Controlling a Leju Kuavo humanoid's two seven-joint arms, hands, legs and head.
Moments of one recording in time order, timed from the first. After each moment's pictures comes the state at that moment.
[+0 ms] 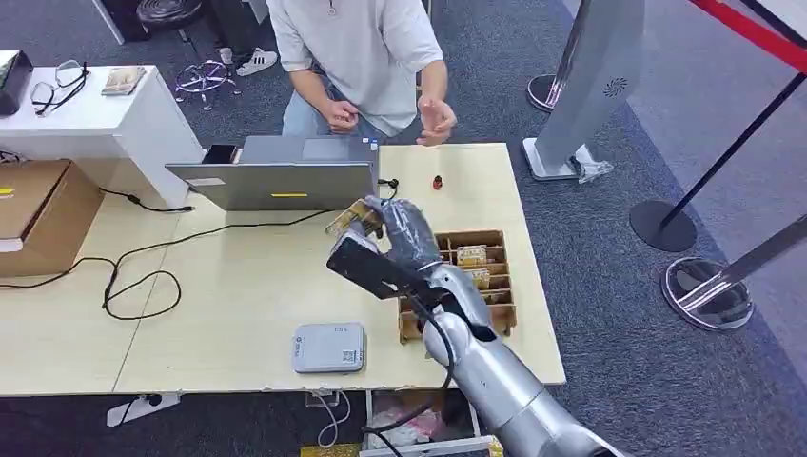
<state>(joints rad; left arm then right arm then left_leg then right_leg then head) -0.15 -0.21 1.20 -0.20 -1.07 0.29 -0.07 -0.52 0.13 0.61 -1.12 0.86 -0.37 -0.17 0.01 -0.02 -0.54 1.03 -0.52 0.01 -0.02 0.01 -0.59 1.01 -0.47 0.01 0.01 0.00</state>
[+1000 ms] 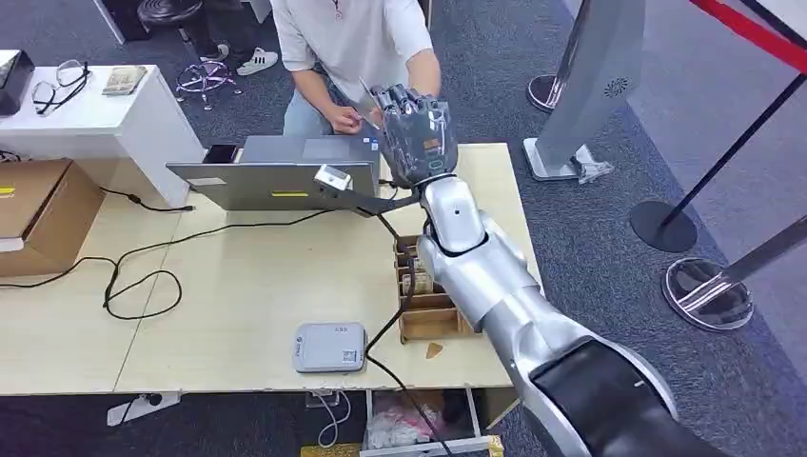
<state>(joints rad) -0.14 -0.22 1.15 -0.20 -1.03 0.32 -0.08 -0.94 0.21 0.48 -0.51 1.52 -0.69 -0.03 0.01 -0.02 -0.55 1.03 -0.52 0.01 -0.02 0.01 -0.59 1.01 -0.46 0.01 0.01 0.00</state>
